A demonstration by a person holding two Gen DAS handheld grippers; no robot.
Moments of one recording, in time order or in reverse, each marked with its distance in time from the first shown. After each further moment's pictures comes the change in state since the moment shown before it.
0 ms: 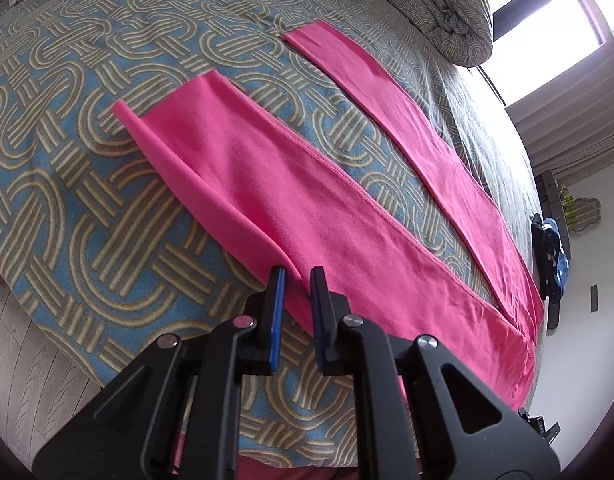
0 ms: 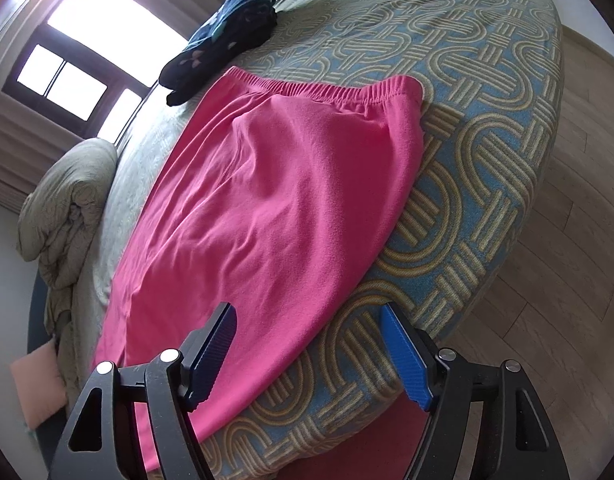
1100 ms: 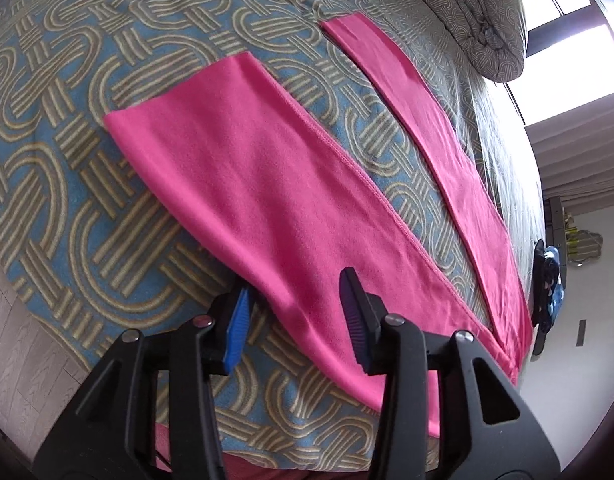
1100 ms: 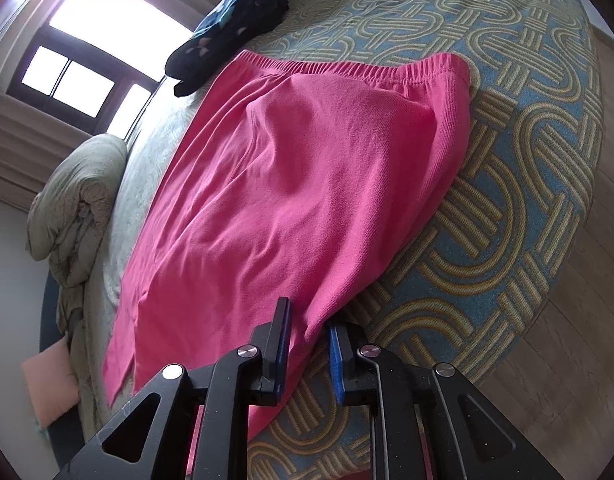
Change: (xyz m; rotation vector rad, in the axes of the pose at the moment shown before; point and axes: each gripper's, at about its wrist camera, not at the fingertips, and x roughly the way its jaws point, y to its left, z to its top) left arm 0.009 0.008 0.010 -0.106 0.053 0.039; right arm 0.029 0.010 0.007 0.010 0.040 0.054
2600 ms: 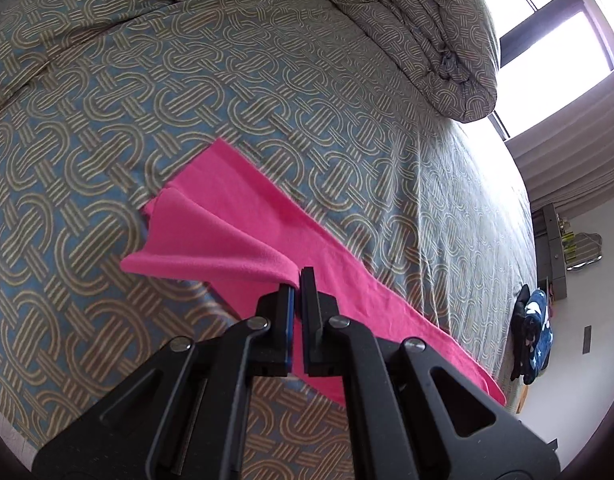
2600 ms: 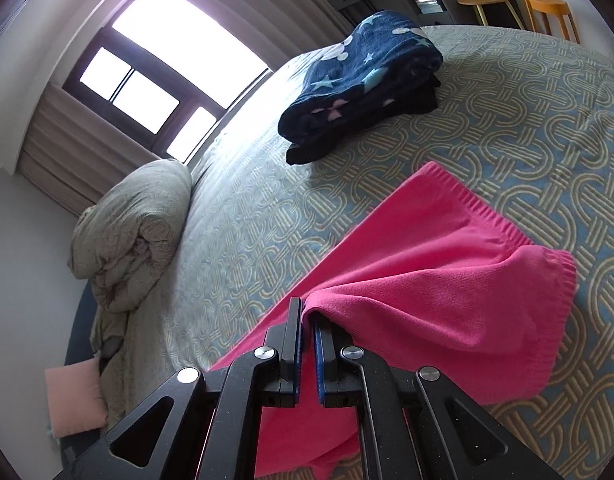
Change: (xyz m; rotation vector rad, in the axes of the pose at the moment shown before) left arm 0.021 -0.146 0.163 0.070 -0.099 -0.021; right arm 0.038 0.162 0.128 -0.135 -0.140 0.154
